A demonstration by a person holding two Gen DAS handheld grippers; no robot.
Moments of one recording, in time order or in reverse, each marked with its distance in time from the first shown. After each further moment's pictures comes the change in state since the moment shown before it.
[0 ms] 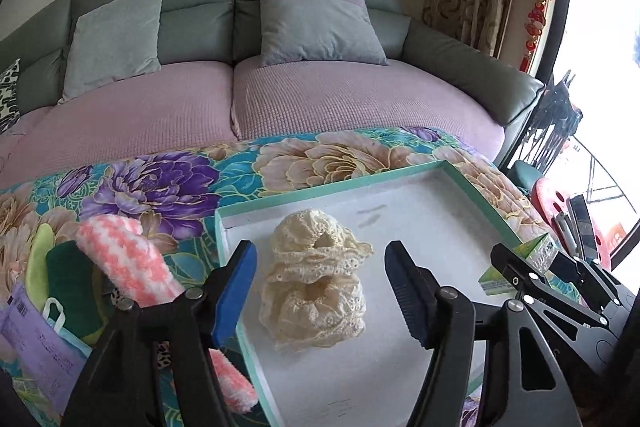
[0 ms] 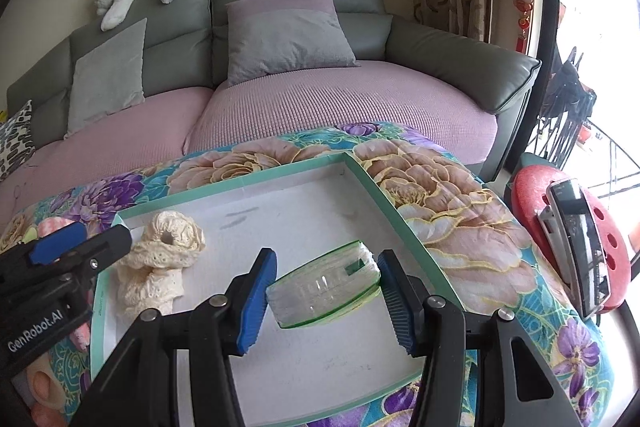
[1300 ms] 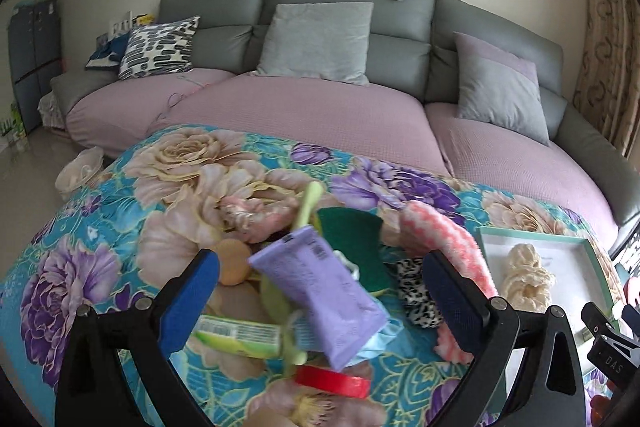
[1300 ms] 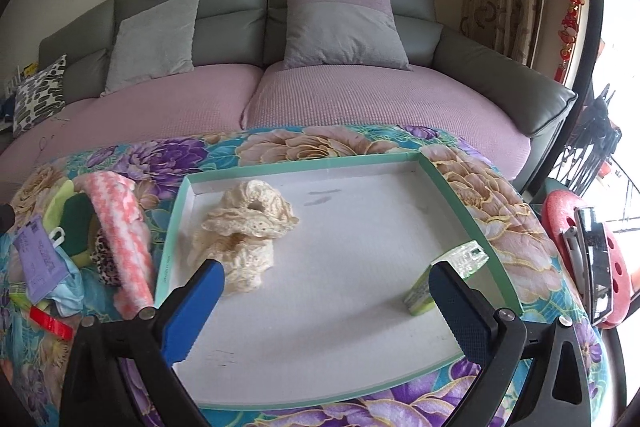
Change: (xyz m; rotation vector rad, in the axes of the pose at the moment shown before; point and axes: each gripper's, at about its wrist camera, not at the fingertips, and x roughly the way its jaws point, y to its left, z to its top) left arm -0.117 0.161 -0.061 -0.346 -0.141 0.463; right arm -0.030 0.083 -0.012 -0.145 0.025 0.099
